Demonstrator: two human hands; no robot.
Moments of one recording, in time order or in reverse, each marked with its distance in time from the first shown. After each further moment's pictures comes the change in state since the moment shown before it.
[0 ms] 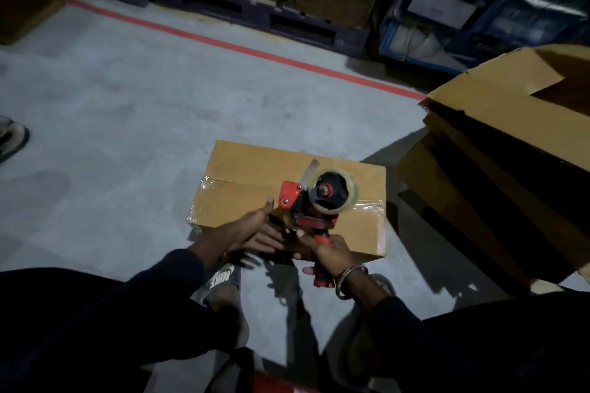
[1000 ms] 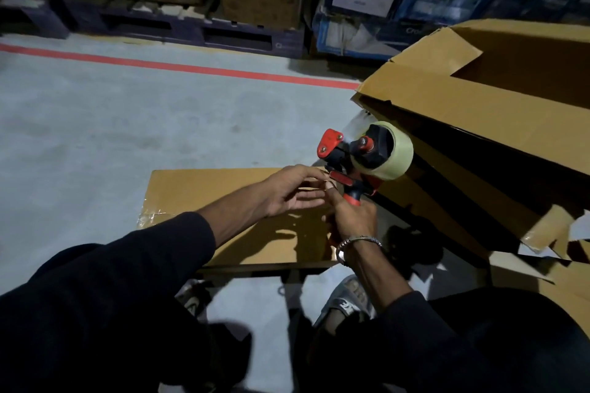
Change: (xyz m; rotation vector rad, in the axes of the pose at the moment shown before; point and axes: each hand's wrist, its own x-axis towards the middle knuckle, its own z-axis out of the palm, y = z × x) left_hand 0.014 0.181 0.162 -0.227 -0.205 0.095; right_hand 0.003 -0.078 -0.126 0.227 0.595 -0.029
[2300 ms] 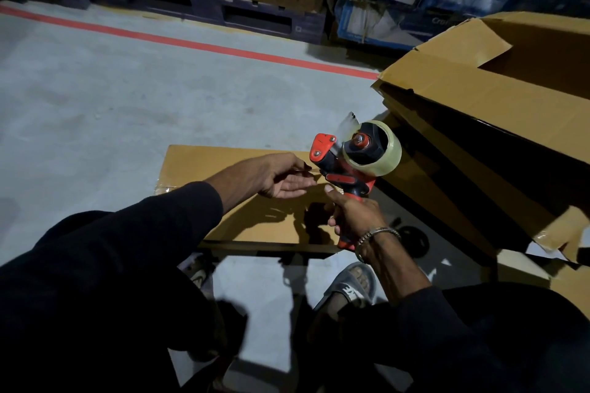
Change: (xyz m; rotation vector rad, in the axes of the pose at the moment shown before) left_hand 0.011 -0.001 -0.056 0.121 0.153 -0.312; right_hand -0.025 0.003 -0.010 -0.065 -0.291 0.082
